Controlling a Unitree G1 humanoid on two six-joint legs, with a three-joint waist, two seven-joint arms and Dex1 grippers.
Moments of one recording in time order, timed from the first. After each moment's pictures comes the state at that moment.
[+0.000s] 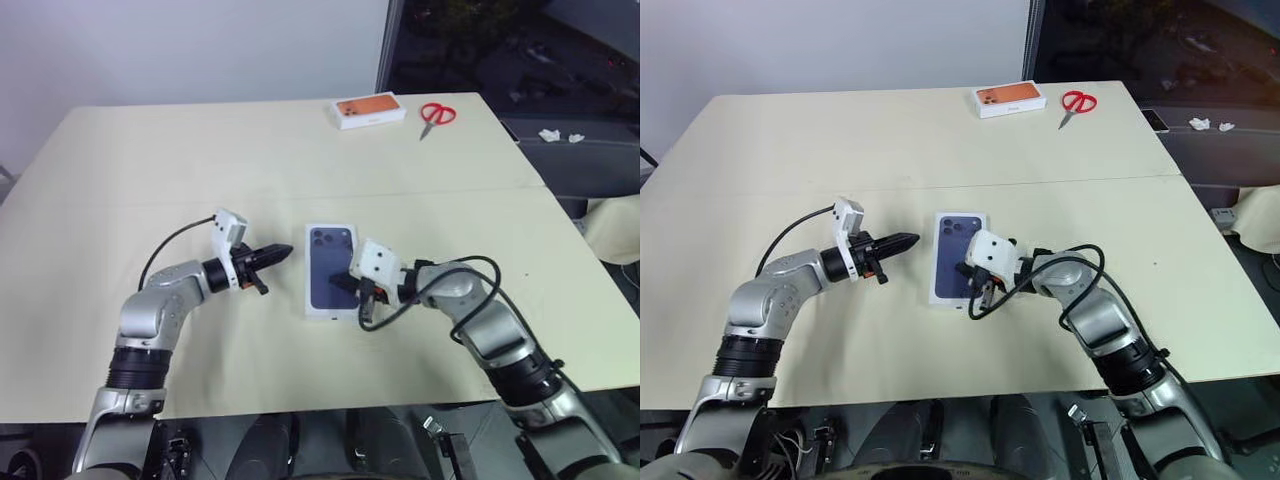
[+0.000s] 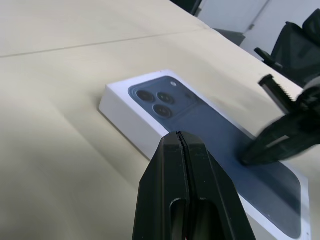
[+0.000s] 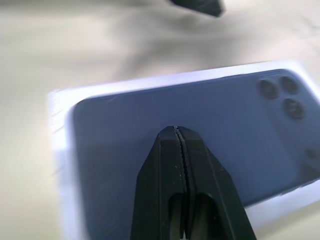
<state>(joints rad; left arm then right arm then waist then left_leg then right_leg) -0.40 0.40 0.04 0.07 -0.50 0.60 -0.87 -0.41 -0.54 0.32 -0.19 0.05 0.44 0.93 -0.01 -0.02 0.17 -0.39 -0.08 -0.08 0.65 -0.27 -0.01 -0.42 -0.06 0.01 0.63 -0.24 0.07</state>
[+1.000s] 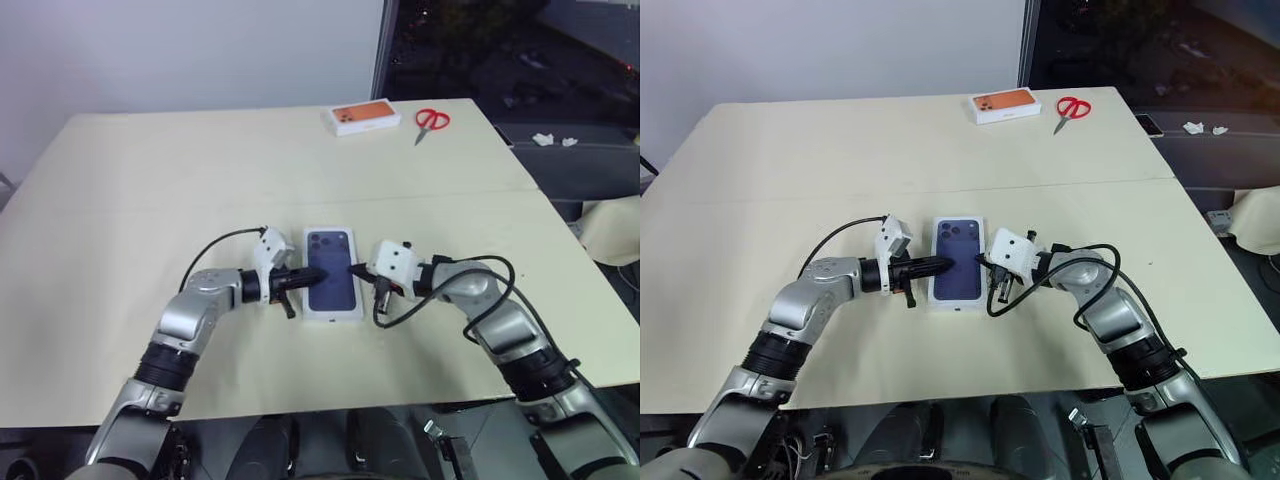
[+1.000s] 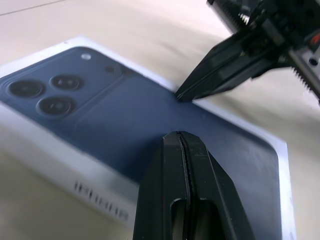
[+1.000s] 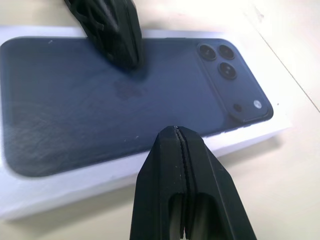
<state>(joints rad) -0.43 0.40 -0.17 0.12 -0.37 0.49 -0.94 -0.42 -0.55 0.28 -0.05 0.01 0.30 0.86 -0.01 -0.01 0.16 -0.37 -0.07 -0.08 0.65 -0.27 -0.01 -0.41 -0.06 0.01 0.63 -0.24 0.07</state>
